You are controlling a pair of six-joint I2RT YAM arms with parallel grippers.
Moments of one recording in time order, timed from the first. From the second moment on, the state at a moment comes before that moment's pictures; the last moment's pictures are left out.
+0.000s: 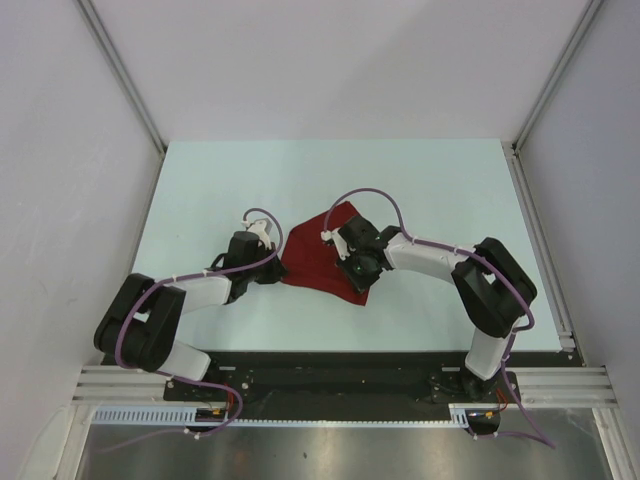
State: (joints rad) left arm -0.36 1.46 0.49 0.24 0.17 -0.44; right arm 0.76 1.78 1.14 -0.55 -0.11 0.02
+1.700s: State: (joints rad) left arm -0.35 1.53 0.65 0.00 0.19 -0.47; right arm 1.11 1.60 1.03 -0.16 0.29 -0.11
